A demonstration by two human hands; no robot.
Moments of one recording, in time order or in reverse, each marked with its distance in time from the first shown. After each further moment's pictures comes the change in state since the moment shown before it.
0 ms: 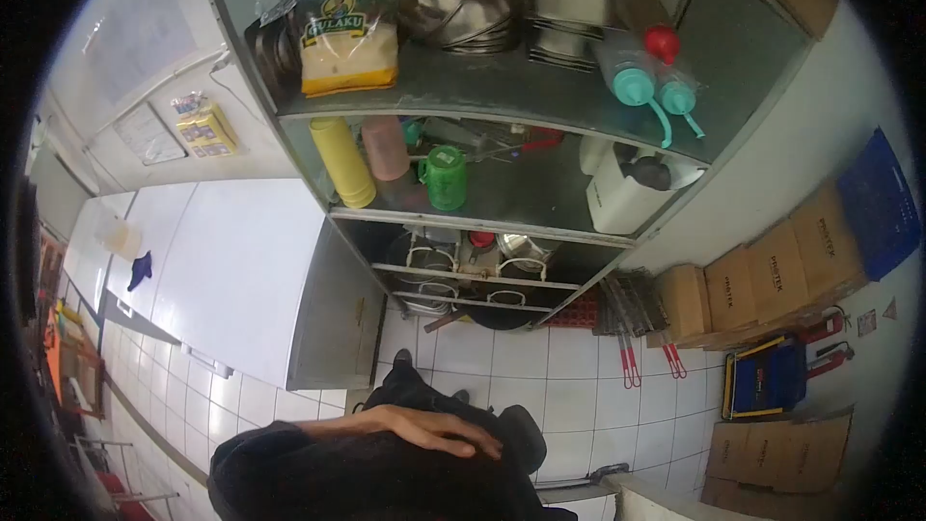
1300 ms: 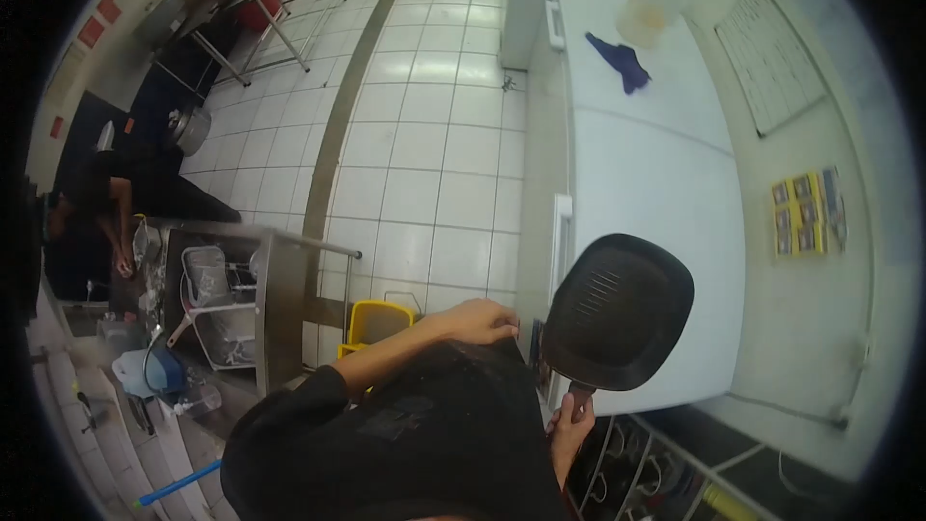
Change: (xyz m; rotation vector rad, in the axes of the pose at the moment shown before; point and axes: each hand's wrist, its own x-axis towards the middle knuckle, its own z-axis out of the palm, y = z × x) left_hand -0.626 -0.127 0.352 -0.111 2.081 -0.555; right_hand -0.640 -0.217 0.158 -0.344 -1.433 -1.092
